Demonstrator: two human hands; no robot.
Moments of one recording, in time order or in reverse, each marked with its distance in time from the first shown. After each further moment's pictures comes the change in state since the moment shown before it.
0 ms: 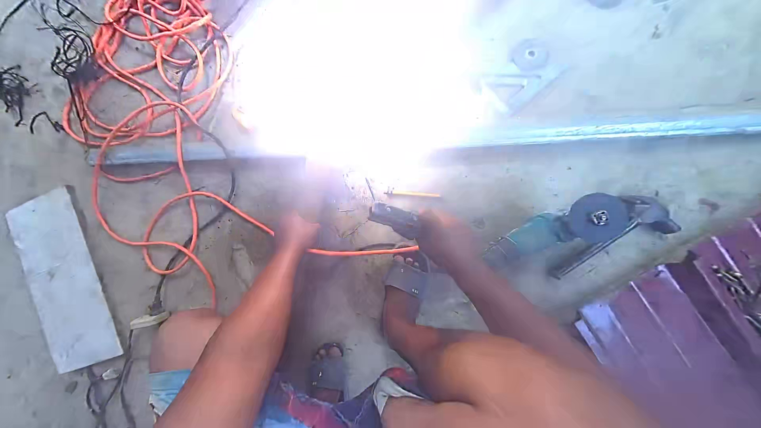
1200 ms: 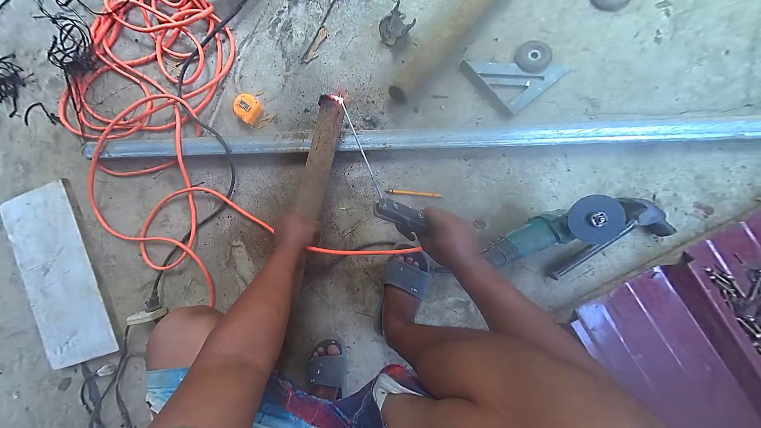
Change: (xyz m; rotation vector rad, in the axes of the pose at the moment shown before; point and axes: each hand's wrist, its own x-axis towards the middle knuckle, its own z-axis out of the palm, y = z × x) left_hand 0.006 0.000 0.002 0.014 -0.007 -0.030; right_hand 0.000 0.010 0.006 -0.010 0.042 -0.018
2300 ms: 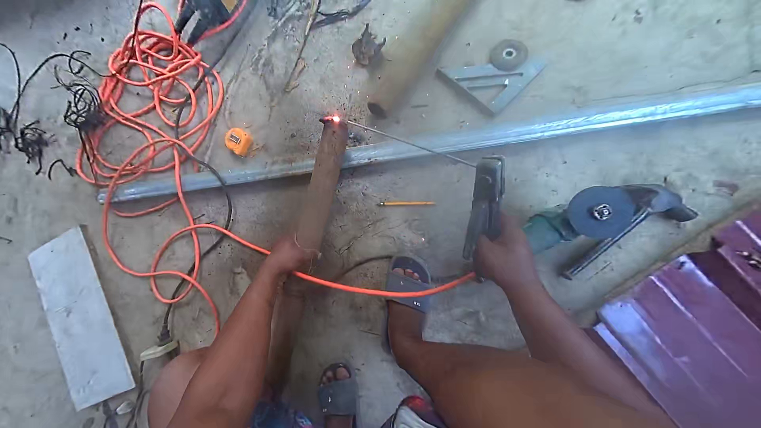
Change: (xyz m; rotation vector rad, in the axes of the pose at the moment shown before) left_hand 0.008 -0.013 -0.018 -0.204 -0.348 0.242; right_hand -0.036 0.037 -0.051 0.656 0.163 0.498
